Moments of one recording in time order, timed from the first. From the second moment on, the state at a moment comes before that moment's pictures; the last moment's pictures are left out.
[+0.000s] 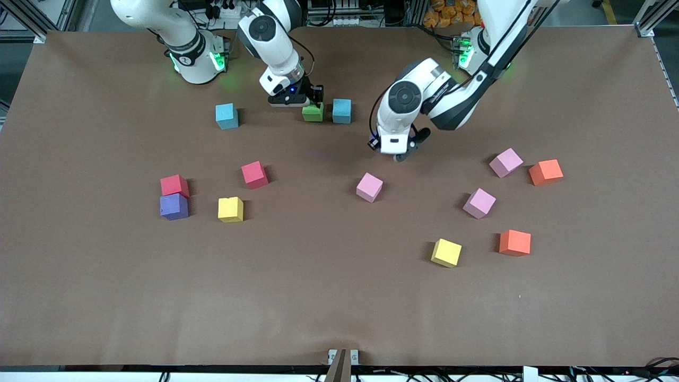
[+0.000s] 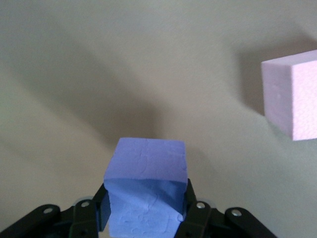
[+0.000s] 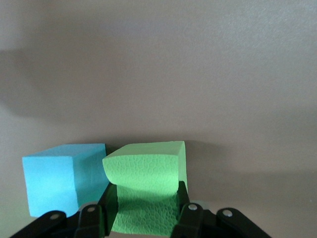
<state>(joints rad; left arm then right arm) -0.16 0.31 -0.65 -2.21 -0.05 2.34 -1.58 1.10 0.09 0.03 -2.63 0.51 2.90 0.80</state>
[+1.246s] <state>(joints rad) -0.20 0.20 -0.73 -2.48 -0.33 2.67 -1.99 1.14 0.09 0.03 -2.61 0.51 2.90 0.87</state>
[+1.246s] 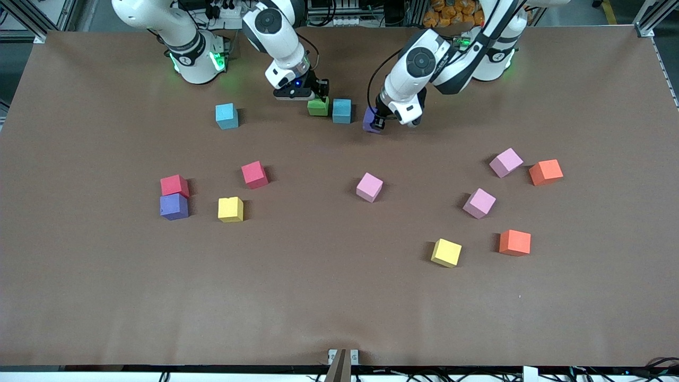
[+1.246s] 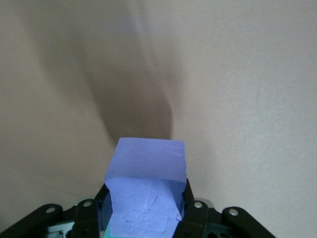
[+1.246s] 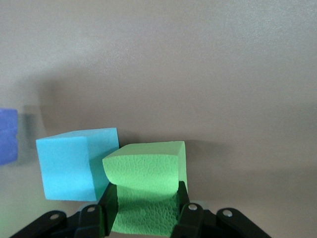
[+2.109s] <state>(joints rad) -0.26 0.24 -0.73 -2.48 -0.33 2.73 -2.21 1.14 0.15 0.03 -2.59 0.51 2.96 0.88</state>
